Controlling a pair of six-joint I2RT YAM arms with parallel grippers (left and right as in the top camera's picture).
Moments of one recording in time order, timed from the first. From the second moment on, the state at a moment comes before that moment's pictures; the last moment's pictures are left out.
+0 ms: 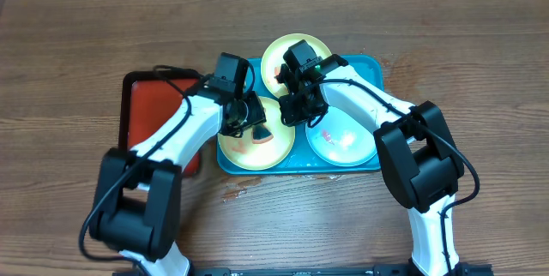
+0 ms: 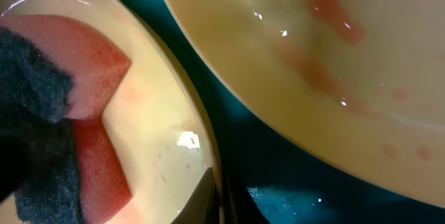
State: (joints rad) left arm -0.31 1.82 1.15 -0.57 0.19 -0.68; right arm 0.53 2.19 1.61 -0.82 -0.29 0.17
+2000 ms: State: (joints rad) left arm -0.36 1.87 1.17 -0.85 0.00 -0.67; right arm 0.53 2.19 1.61 -0.82 -0.28 0.17
